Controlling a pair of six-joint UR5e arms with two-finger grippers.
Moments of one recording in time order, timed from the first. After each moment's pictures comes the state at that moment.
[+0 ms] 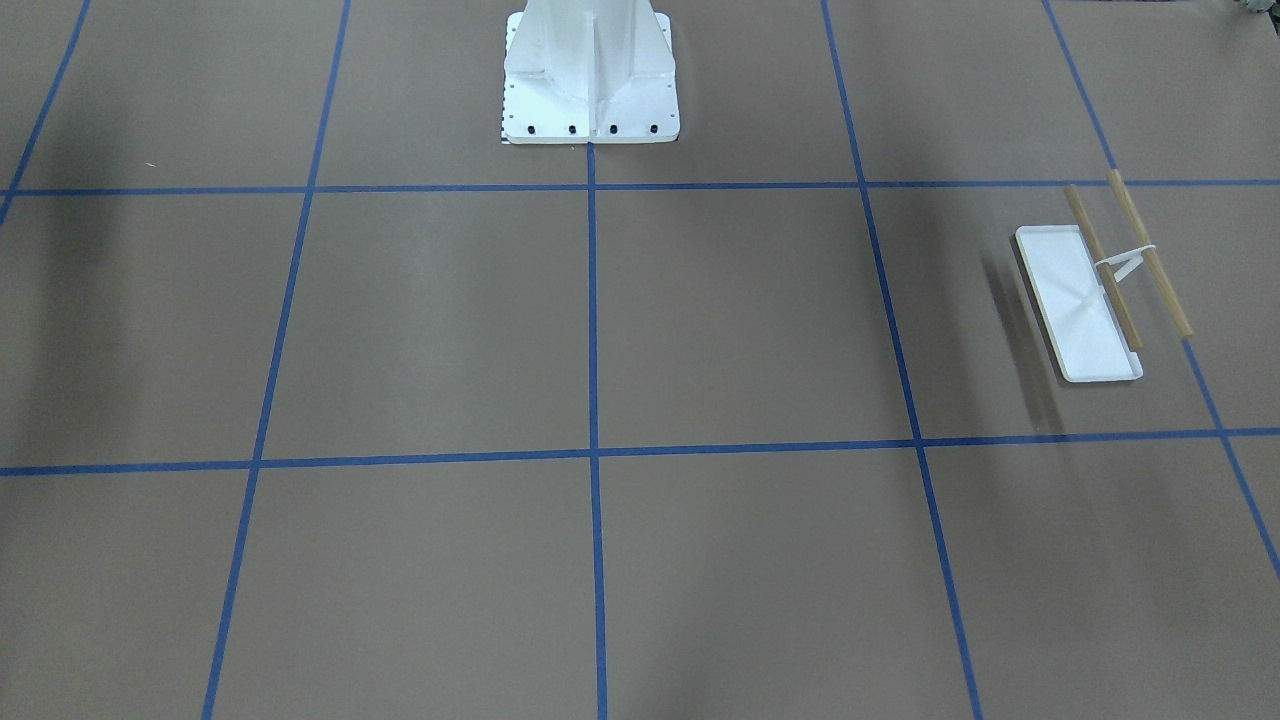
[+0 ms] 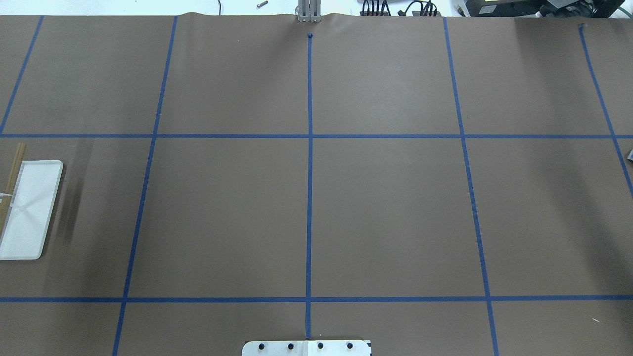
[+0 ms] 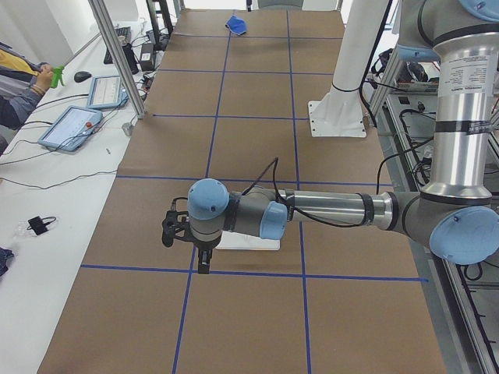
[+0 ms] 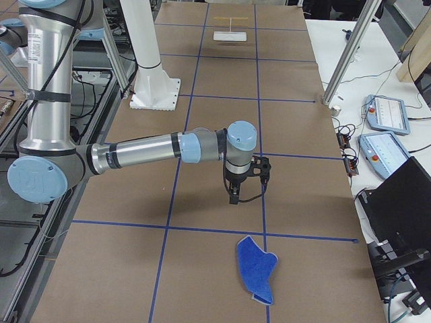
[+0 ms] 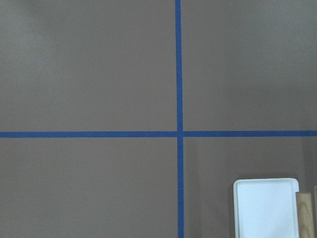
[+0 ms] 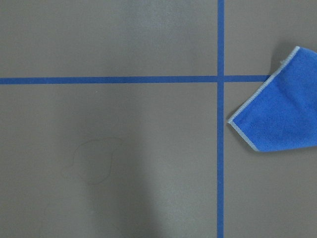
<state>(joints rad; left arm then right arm) -1.63 -1.55 -1.64 -1.73 -2.42 -0.14 1.45 -1.67 1.87 -1.66 2.34 0.19</state>
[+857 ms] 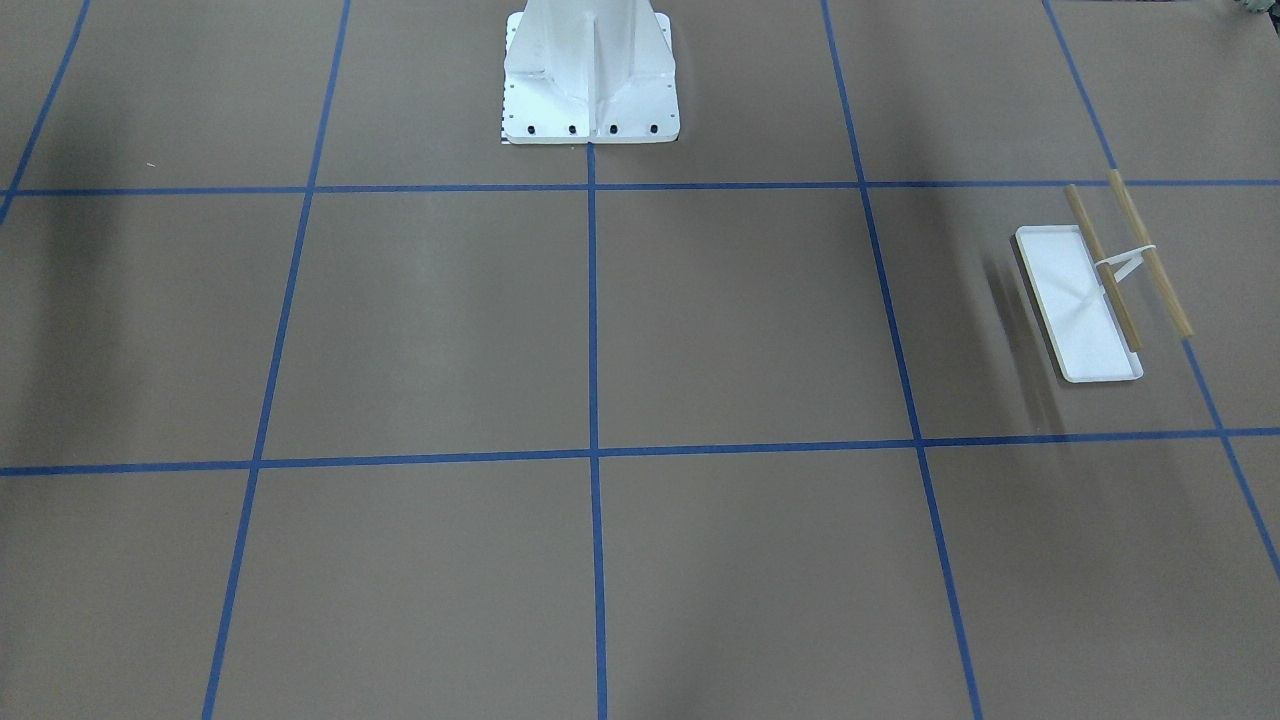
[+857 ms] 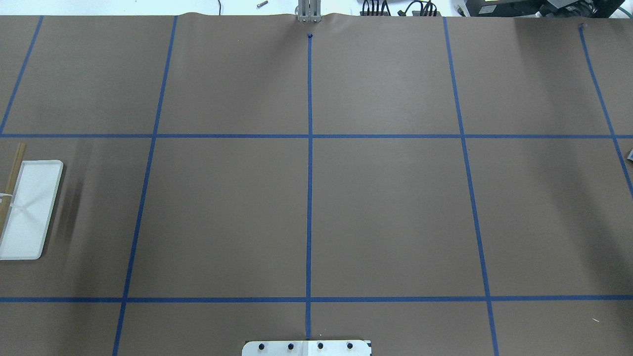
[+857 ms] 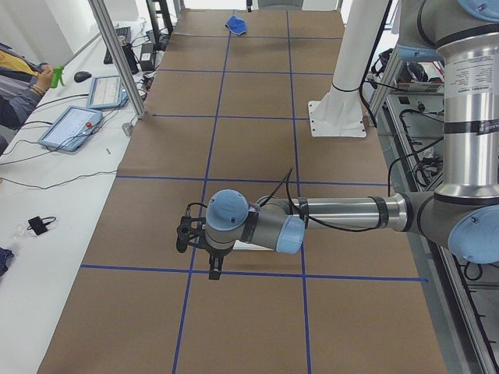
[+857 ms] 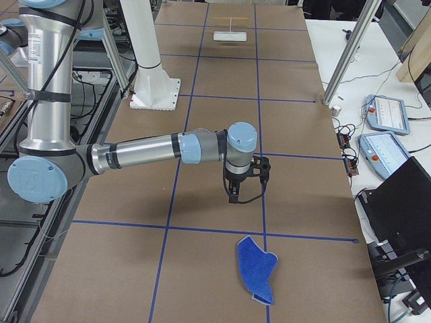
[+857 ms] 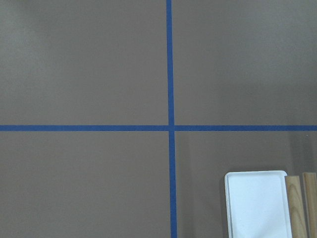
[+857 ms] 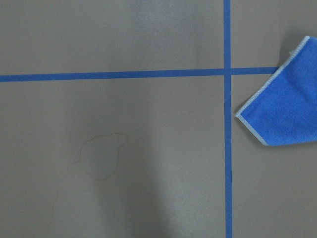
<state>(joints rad) -1.62 -1.46 -1.64 -1.87 -2.43 -0.15 1.45 -1.67 1.87 -1.65 2.37 0.20</state>
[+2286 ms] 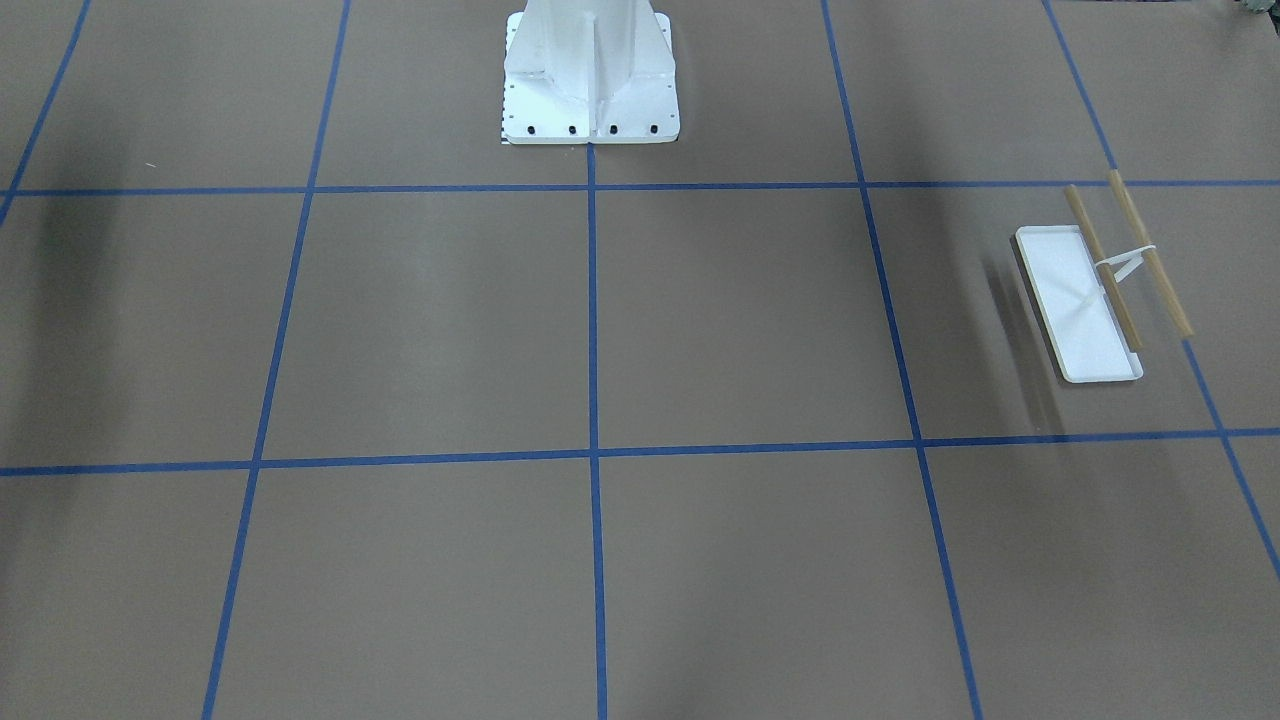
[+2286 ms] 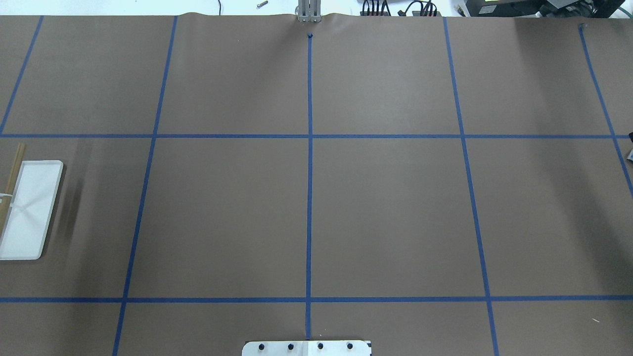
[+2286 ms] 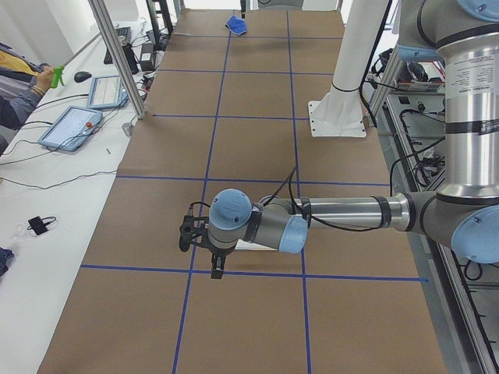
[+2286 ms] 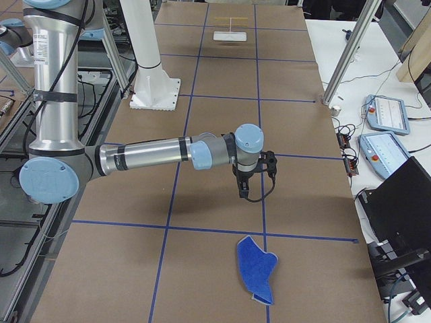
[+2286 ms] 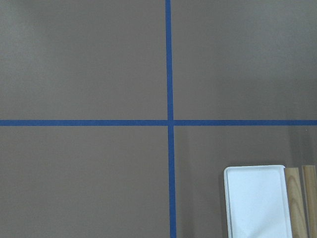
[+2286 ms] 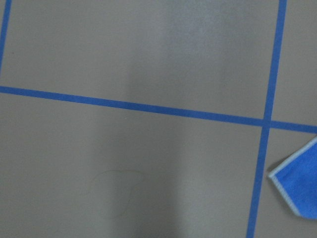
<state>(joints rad) -1.62 -1.45 -1.66 -1.87 -2.43 -0.15 1.40 -1.56 1.65 -1.43 2.40 0.12</state>
